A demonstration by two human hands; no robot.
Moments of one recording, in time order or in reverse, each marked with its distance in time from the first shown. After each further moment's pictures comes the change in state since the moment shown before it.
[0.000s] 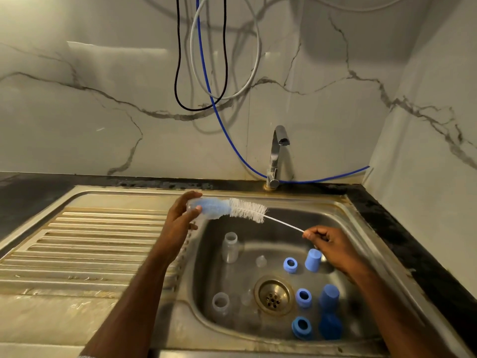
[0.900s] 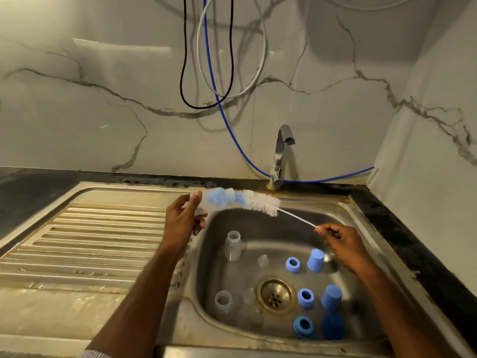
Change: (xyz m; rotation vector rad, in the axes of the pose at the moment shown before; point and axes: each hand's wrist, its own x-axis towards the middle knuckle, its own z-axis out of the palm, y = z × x) left_hand -0.002 0.013 0.012 -0.138 0.166 -0.063; right_hand 0.004 0.007 -0.007 -0.006 0.138 0.000
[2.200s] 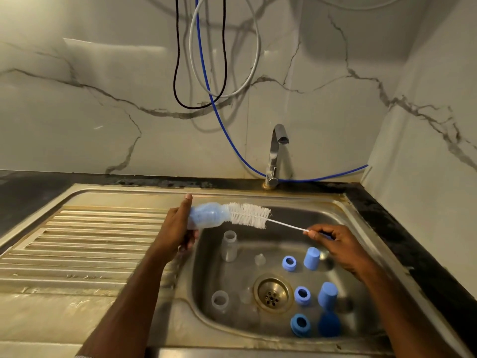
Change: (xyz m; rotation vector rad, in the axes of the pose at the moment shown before) left_hand 0.000 -0.005 -0.018 0.202 -0.262 -0.104; right_hand -0.016 -0.020 -0.010 0.082 -0.186 -0.076
